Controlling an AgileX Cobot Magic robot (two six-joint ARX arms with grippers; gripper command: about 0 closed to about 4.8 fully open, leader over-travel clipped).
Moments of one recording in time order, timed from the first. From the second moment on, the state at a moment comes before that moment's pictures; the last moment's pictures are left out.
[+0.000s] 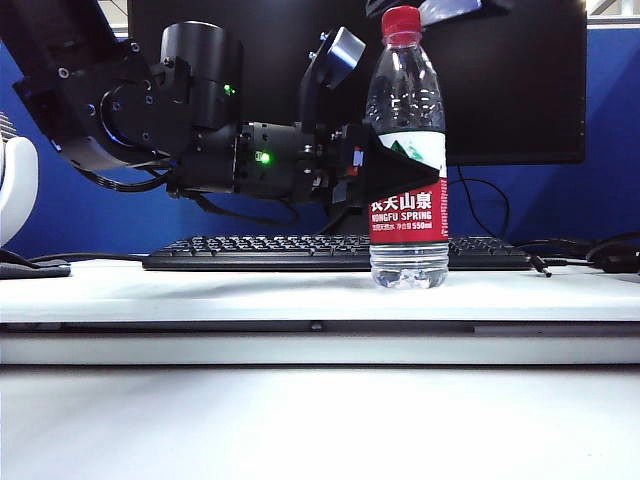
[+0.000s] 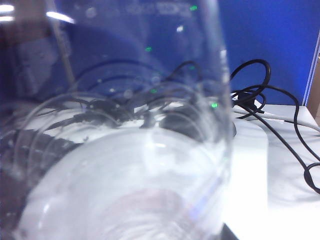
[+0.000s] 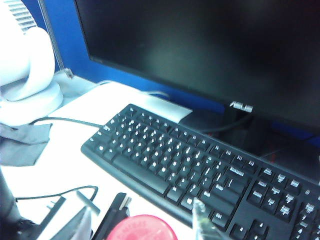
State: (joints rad) left arm -0.62 1.94 0.99 0.85 0.75 0.21; right arm 0.60 1.19 0.97 0.03 0.00 0.03
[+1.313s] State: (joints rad) left arm -0.62 1.94 0.99 0.85 0.76 0.21; right arm 0.25 1.25 0.98 0.01 -0.83 -0.10
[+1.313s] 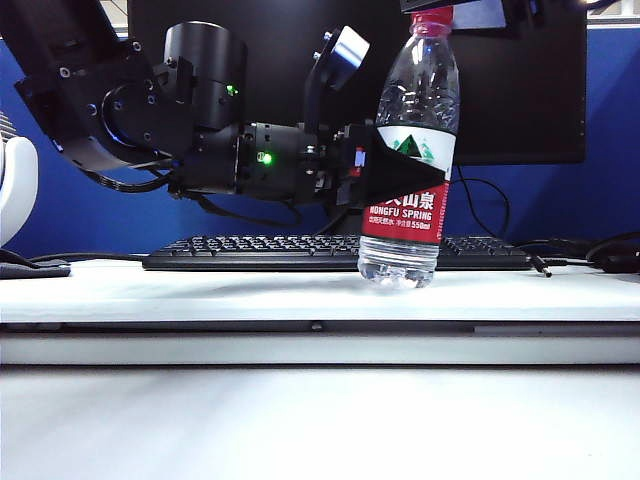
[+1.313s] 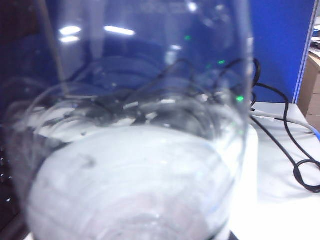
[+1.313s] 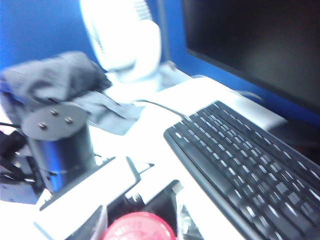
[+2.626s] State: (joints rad) left arm -0.62 1.94 0.99 0.83 0.75 0.21; right arm 0.63 1.11 0.98 0.07 0.07 0.08
